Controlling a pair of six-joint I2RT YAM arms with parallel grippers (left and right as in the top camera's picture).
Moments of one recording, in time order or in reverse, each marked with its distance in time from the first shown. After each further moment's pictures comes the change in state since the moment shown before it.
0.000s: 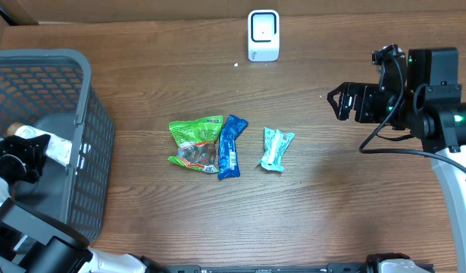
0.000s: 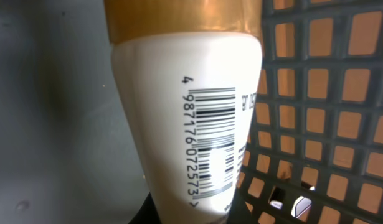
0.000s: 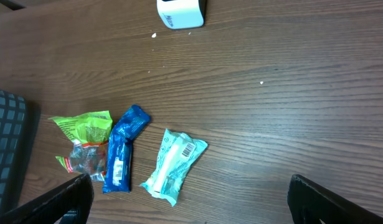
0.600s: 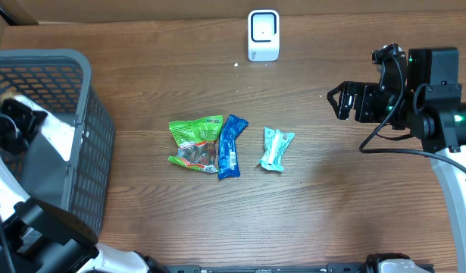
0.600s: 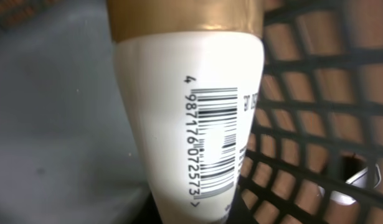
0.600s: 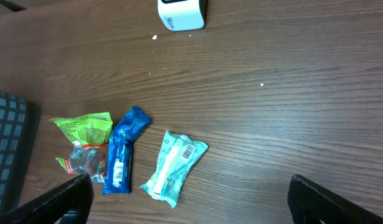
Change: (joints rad) left arm -0.201 0.001 0.444 -0.452 -0.290 0.129; right arm 0.000 0.000 0.000 0.007 0.000 0.000
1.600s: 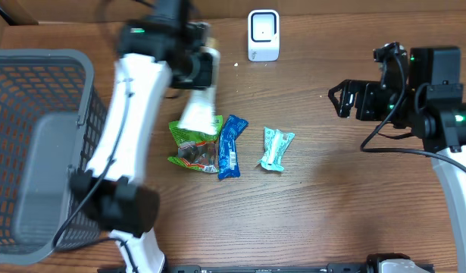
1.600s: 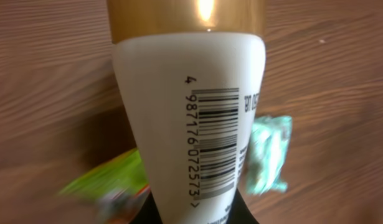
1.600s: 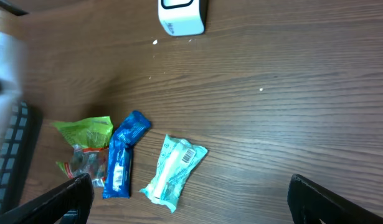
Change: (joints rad) left arm -1.034 0.177 0.359 -0.251 -0.249 0.160; right arm -0.013 0.000 0.005 0.014 0.000 0.000
